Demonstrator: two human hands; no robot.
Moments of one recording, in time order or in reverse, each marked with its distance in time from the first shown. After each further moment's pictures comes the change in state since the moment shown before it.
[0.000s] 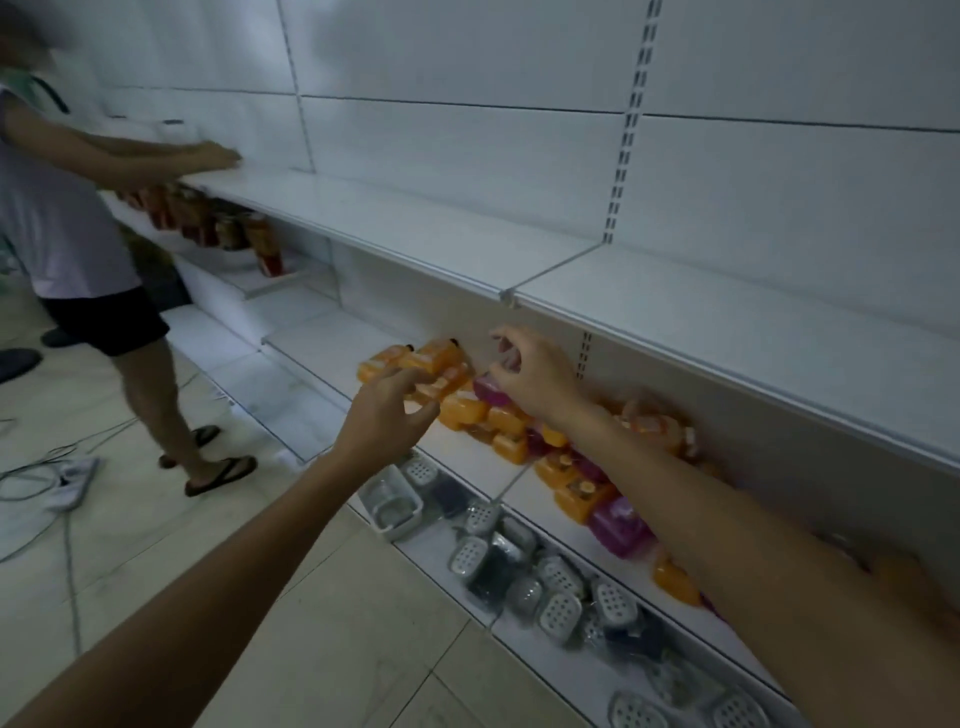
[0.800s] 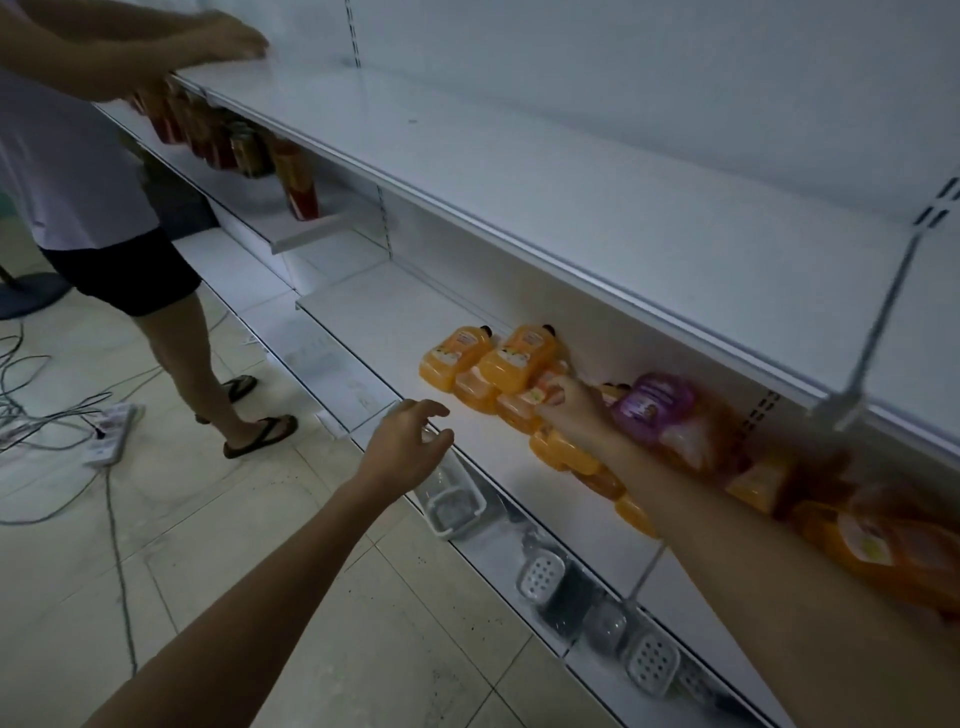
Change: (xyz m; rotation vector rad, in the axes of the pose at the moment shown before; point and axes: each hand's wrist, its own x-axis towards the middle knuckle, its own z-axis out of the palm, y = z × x) left_hand 0.160 -0.254 0.059 0.007 -0.209 -0.310; right_hand 0.208 0.086 0.230 0.252 -0.311 0.458
